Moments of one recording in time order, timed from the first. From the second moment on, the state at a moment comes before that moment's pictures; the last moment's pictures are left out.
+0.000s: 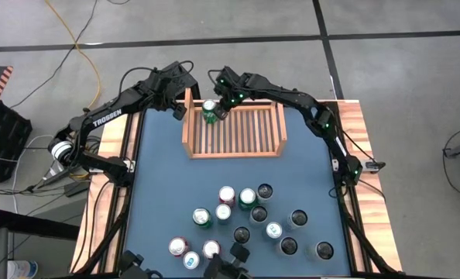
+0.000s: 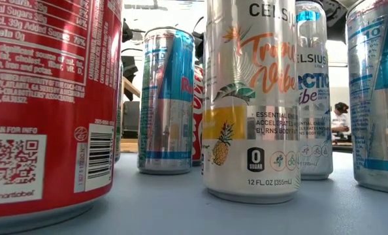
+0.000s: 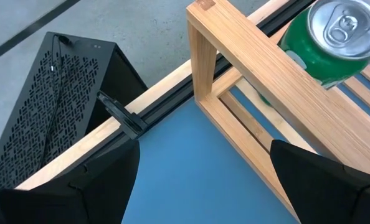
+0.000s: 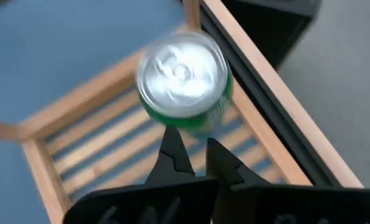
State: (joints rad) left arm 0.90 1.35 1.03 -0.50 -0.08 0.00; right arm -0.51 2.30 2.22 -0.88 -0.04 0.07
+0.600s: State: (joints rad) left arm 0.90 1.35 1.03 -0.50 -0.08 0.01; right arm -0.50 2.31 2.26 -0.83 -0.01 0.06
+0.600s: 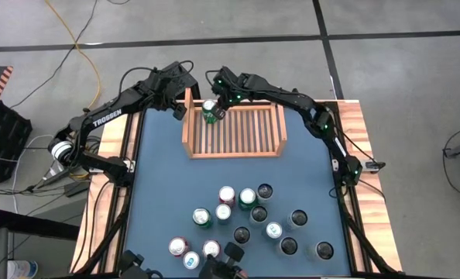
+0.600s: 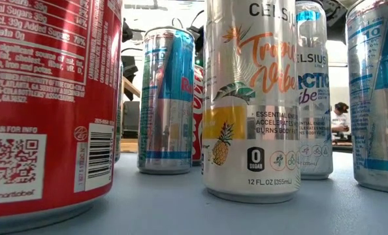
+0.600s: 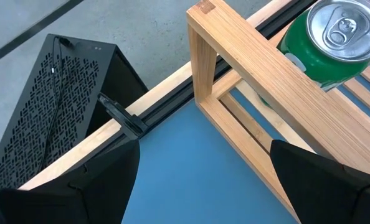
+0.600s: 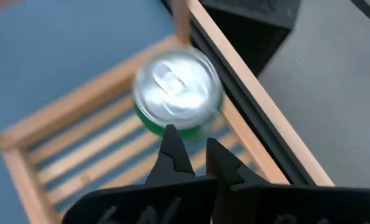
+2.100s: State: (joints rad) left arm 0.66 1.72 1.50 -0.55 0.16 0.40; right arm -0.41 1.57 2.26 -1.55 0.42 0.06
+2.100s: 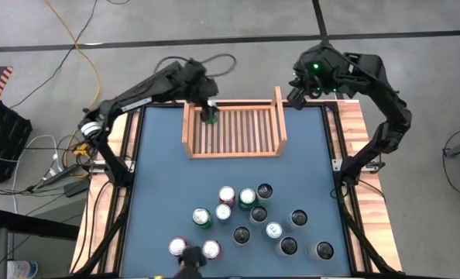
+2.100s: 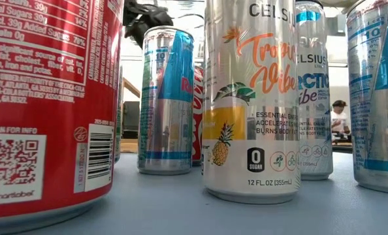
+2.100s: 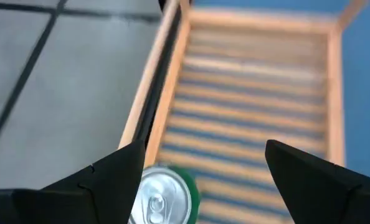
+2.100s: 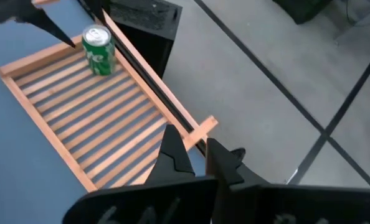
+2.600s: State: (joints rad) left arm 0.64 1.91 1.79 -0.95 -0.05 0.73; right arm -0.41 1.57 2.26 -1.57 0.42 0.04
